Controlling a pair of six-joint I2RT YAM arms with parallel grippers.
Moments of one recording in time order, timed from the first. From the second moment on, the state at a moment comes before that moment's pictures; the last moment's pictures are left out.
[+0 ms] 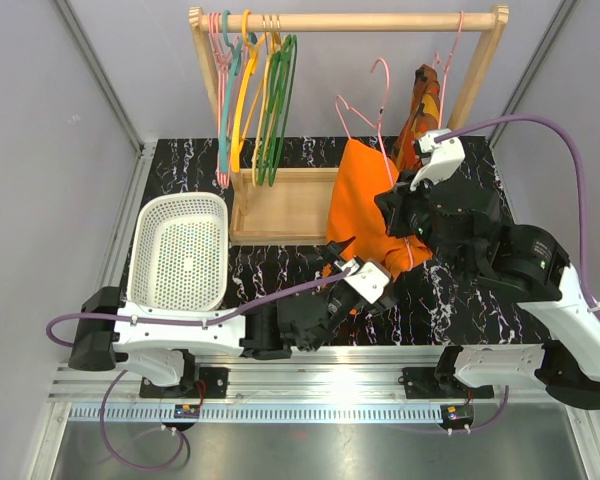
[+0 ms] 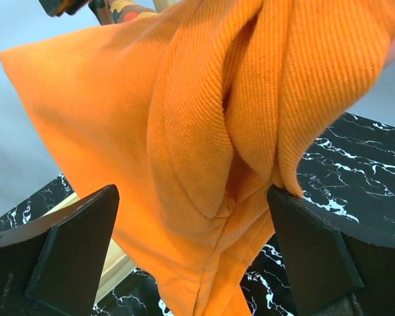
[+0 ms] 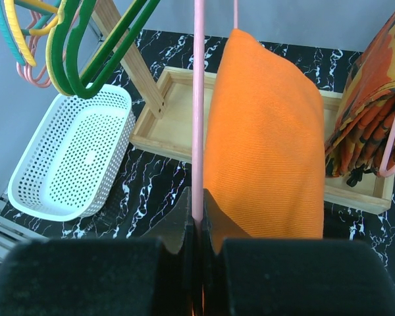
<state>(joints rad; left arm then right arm) -1.52 1.38 1.07 0.41 -0.78 0.31 1.05 1.13 1.75 -0.93 0.61 0.40</state>
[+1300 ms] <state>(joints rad) -1.44 1.55 1.06 0.68 -0.92 0.26 1.05 1.17 1.77 -0.91 0.60 0.41</state>
